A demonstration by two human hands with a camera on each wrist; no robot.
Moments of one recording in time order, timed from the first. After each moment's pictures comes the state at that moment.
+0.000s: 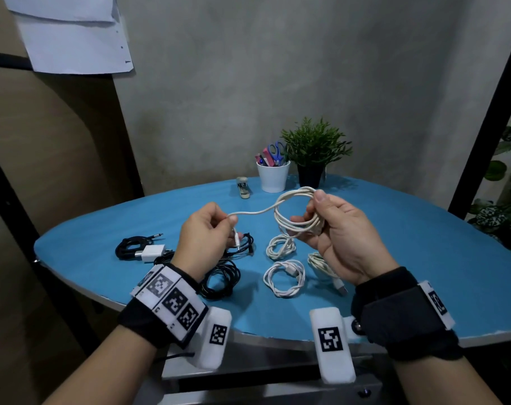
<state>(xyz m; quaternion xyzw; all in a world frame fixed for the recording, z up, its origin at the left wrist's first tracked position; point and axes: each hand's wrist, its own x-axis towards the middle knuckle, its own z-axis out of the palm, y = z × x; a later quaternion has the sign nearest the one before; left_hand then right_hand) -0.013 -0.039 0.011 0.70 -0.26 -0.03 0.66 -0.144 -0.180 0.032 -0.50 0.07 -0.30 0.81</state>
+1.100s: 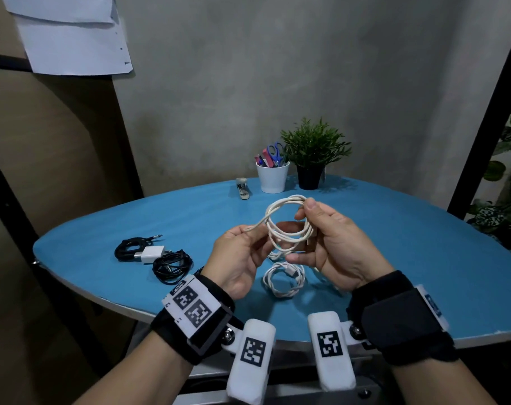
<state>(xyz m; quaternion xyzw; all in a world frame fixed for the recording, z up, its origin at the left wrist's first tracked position) -0.047 -0.070 0.002 0.44 -0.14 -0.31 0.83 -0.150 -0.173 0.030 -0.53 0.08 -0.21 0.81</state>
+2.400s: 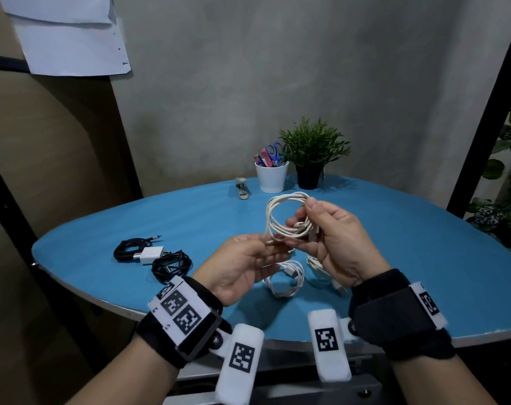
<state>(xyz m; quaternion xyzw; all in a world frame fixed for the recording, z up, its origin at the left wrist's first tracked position) -0.053 -0.055 0.007 0.56 -0.25 -0.40 0.69 -0.145 -0.181 0.023 -0.53 0.07 -0.28 0.79</state>
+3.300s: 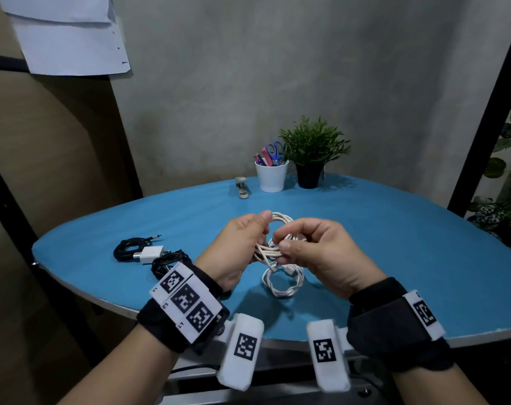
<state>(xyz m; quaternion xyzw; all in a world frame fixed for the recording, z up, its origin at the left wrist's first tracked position) -0.049 -0.067 0.018 0.63 -0.29 -0.23 0.68 -0.147 -0.177 0.005 -0.63 0.01 -0.21 0.74</state>
